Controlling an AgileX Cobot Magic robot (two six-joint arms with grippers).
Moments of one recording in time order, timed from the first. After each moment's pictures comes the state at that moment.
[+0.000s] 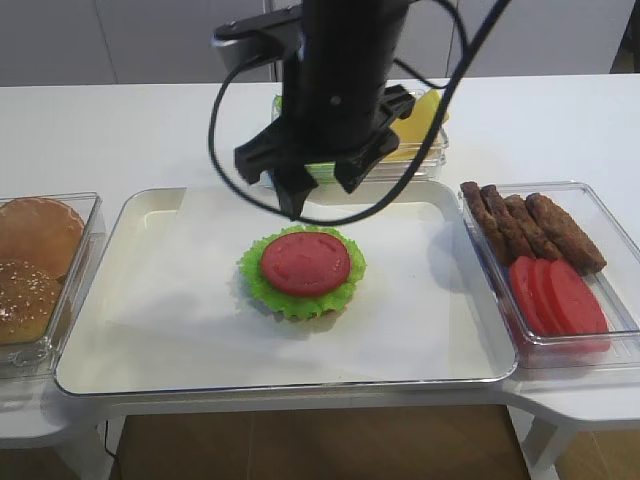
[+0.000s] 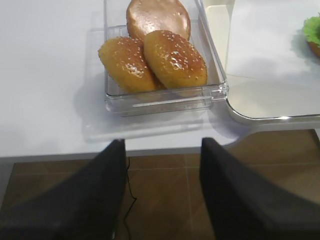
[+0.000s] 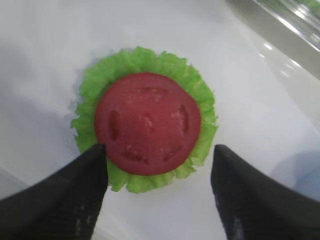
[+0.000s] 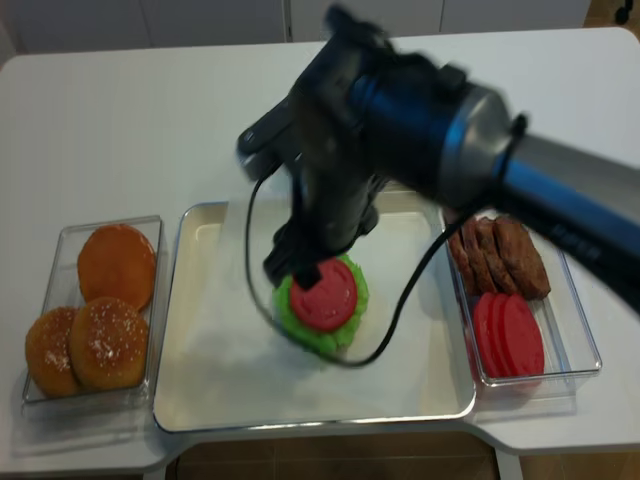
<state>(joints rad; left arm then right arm) 0.06 -0.02 -0.49 -0.03 1.19 -0.04 0.73 1.85 -1.64 -0.05 1.14 0.12</state>
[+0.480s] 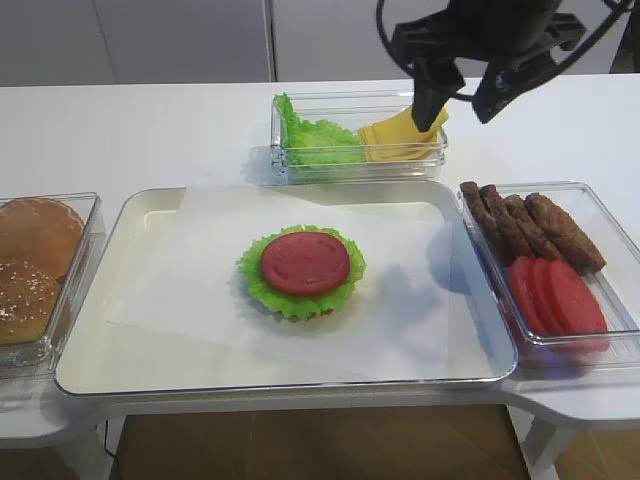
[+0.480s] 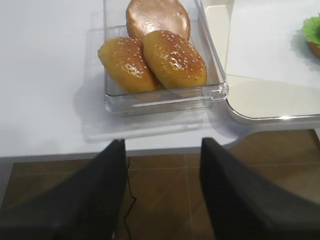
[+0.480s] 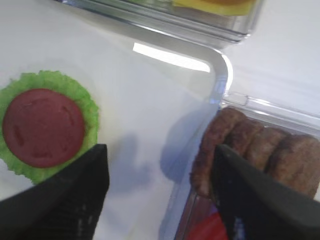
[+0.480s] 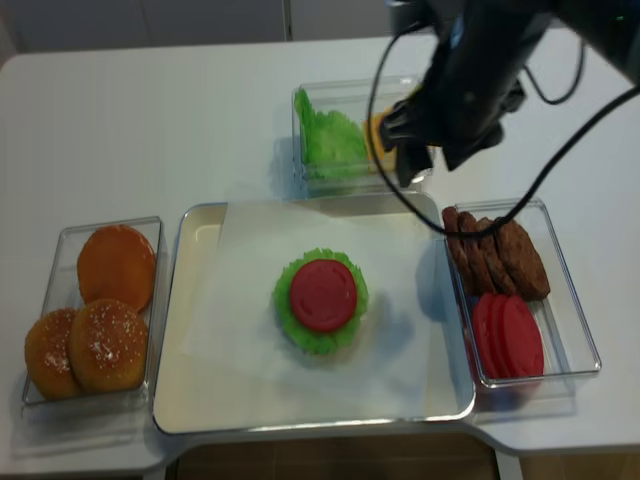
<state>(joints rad) 0.06 -0.02 -0.49 -0.03 1.19 -0.04 0.38 1.71 -1.64 0.10 1.23 0.05</state>
